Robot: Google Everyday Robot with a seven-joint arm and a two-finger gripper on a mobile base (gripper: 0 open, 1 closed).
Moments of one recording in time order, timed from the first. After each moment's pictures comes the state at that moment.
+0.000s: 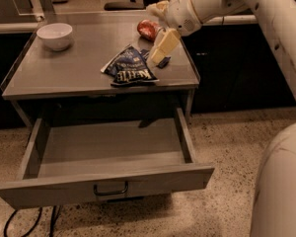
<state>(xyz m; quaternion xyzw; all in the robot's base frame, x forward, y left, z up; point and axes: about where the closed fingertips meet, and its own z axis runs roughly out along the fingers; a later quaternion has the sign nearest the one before) 0.682 -0.006 0.956 -0.67 0.58 0.20 0.42</state>
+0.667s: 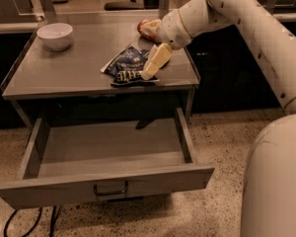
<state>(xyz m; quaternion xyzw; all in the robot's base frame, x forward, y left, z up) 0.688 0.013 0.906 -0.68 0.59 0.23 0.38</state>
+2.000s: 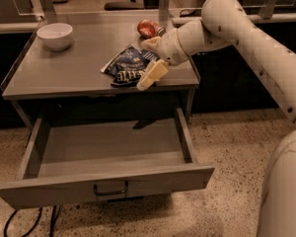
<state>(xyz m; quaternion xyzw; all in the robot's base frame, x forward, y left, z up) 0.692 0.012 0.861 -0.65 0.61 0.22 0.40</state>
